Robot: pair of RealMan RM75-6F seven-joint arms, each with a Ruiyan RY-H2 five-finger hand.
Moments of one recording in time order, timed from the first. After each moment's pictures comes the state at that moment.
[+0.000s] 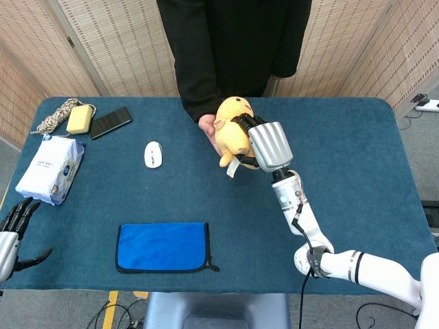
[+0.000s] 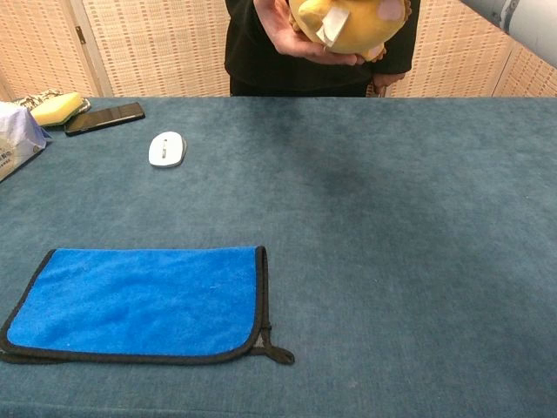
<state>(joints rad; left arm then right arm) -0.10 -1.05 -0.02 -1.58 1.55 1.50 -0.15 0.84 -1.50 0.51 -1.57 -1.10 1.10 -0.47</state>
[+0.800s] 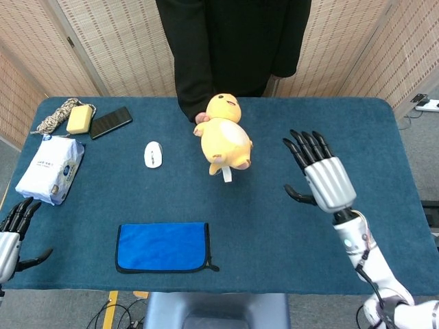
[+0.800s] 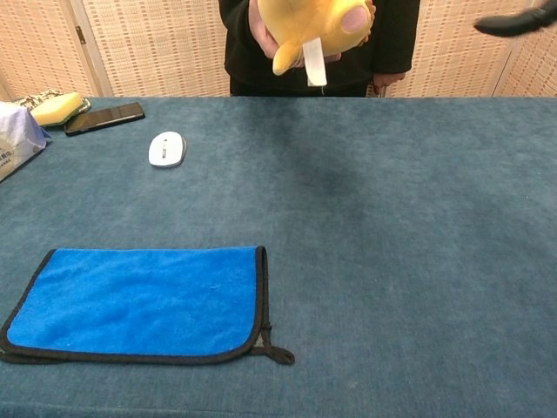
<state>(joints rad) -0.09 -1.06 -0.03 -1.59 1.56 1.52 -0.11 0.48 -1.11 0.22 -1.90 -1.41 1.32 -0.34</state>
